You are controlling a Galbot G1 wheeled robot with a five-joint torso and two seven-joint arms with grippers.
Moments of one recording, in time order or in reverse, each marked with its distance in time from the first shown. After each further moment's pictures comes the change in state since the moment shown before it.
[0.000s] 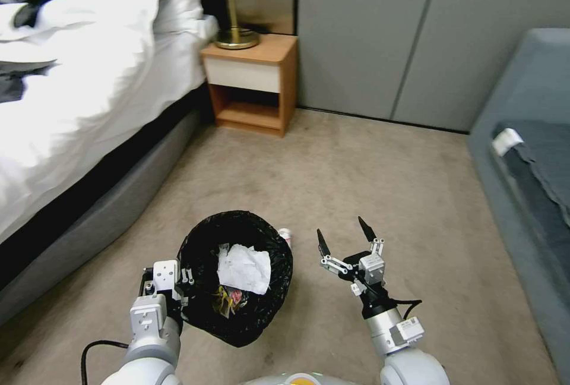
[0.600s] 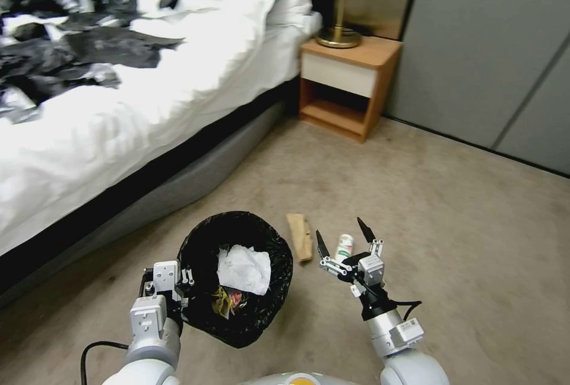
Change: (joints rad) left arm 0.004 0.001 0.003 0.000 0.003 -0.011 0.001; right arm -0.007 -0.001 0.001 0.011 -0.004 -0.004 0.000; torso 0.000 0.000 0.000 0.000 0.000
